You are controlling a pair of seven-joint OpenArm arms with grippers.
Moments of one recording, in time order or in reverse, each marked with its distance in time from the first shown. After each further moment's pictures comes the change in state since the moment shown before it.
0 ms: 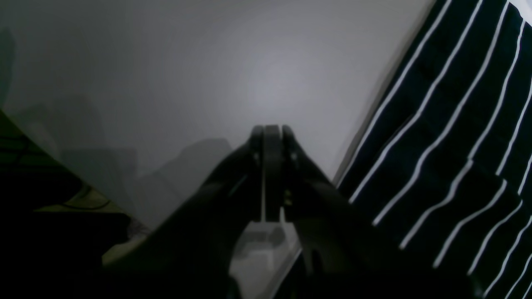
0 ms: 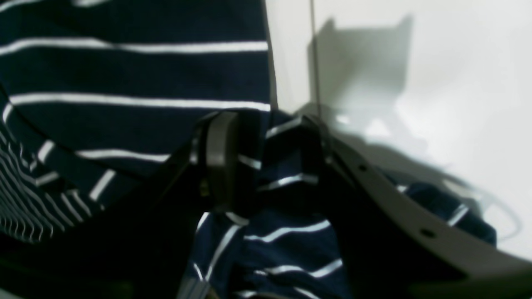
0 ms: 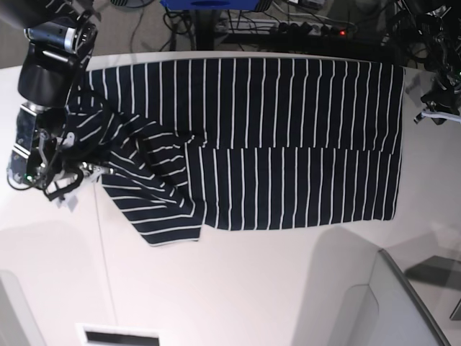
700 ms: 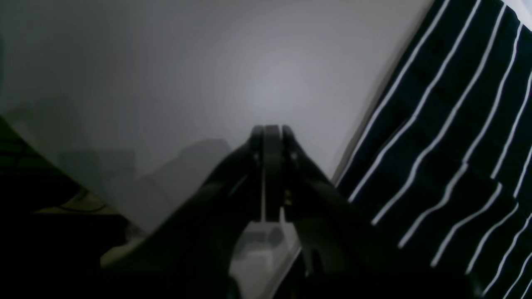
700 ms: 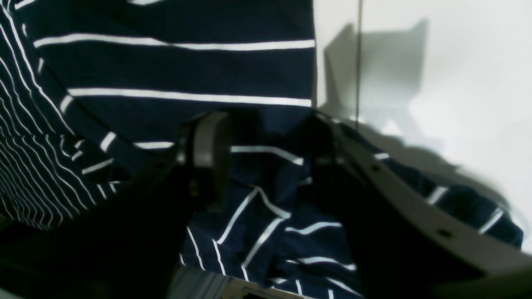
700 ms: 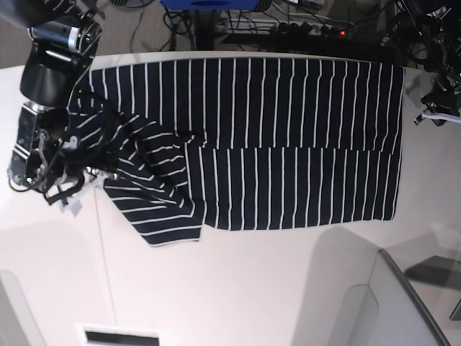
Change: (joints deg) left arm -0.3 0.0 0.0 0.0 0.0 0.0 0.0; right arm -0.1 -0.9 0.0 2.3 3.5 0.0 -2.1
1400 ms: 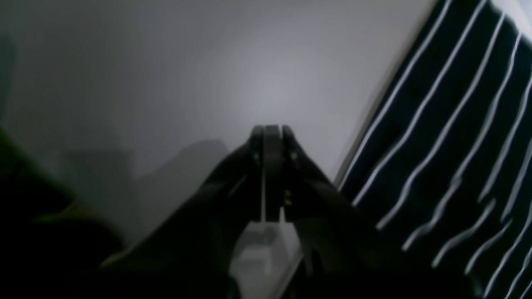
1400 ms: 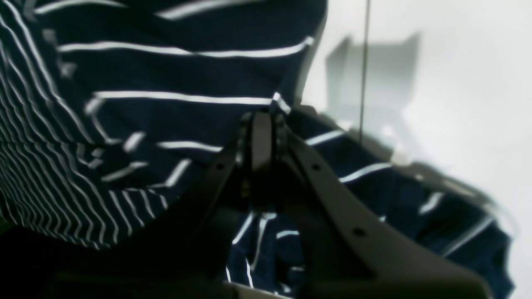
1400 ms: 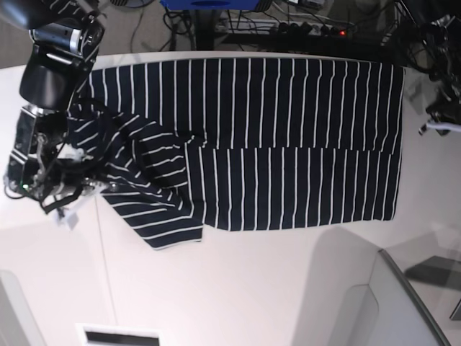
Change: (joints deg) left arm -3.5 -2.0 0.2 -2.1 0.2 0.1 0.4; right arm 0.5 -0.3 0.0 5.2 0.0 0.2 0.2
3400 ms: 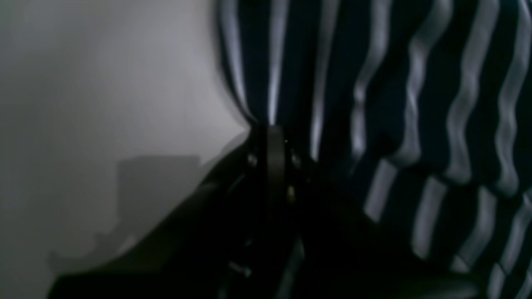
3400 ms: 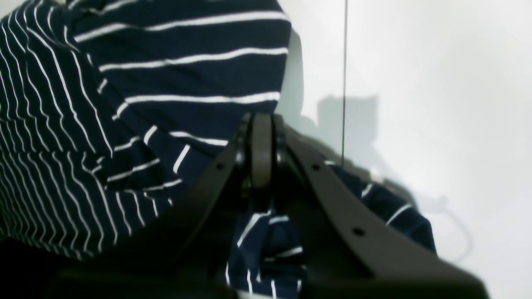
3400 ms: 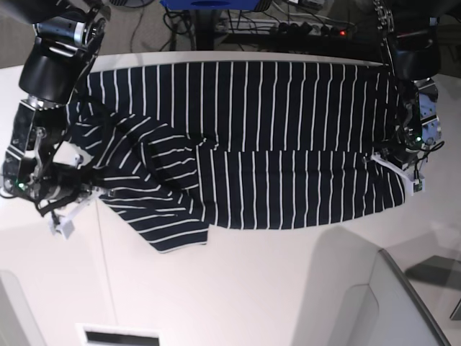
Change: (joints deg) left arm -15.9 -0.5 24.1 -17.5 11.8 -0.4 -5.4; right arm -1.6 -0.9 -0.4 6.9 0.0 0.2 0.0
